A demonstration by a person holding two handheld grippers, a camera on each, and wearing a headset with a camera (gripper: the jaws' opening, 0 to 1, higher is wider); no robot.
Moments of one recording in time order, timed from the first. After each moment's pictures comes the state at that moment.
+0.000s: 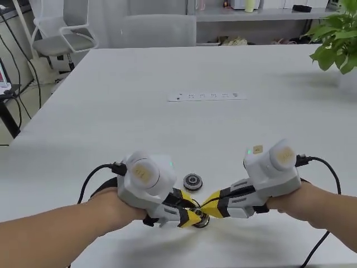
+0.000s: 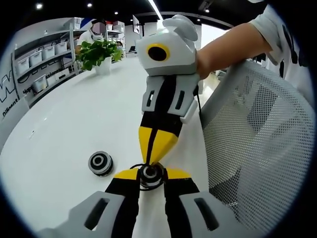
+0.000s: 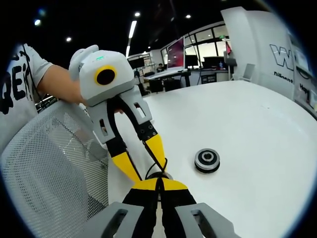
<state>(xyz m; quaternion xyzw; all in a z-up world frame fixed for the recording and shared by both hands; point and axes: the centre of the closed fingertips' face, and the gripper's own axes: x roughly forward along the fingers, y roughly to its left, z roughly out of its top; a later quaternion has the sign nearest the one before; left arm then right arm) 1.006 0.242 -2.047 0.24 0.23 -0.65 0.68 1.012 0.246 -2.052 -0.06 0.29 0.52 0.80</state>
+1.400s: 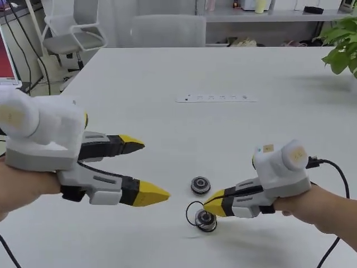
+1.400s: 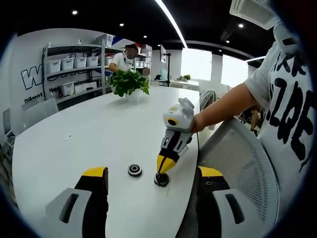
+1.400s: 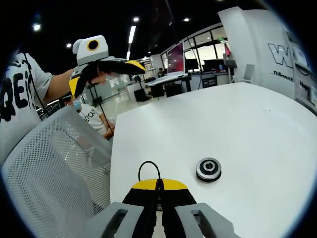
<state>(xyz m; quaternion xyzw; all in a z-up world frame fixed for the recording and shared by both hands) 1.015 0.332 -1.909 0.13 0.18 -0.60 0.77 1.018 0.256 -2.041 -0.04 0.28 0.53 0.80</state>
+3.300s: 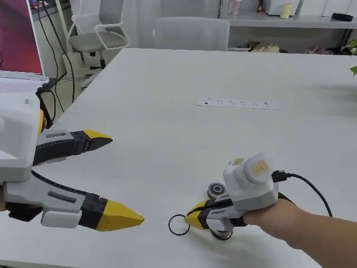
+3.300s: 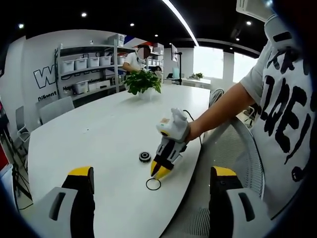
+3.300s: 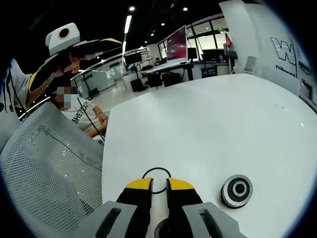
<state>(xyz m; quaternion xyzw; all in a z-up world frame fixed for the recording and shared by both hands) 1.001 0.392 -1.897 0.14 0.19 -0.55 0.80 1.030 0.321 -2.067 -0.07 0.32 0.51 0.79</state>
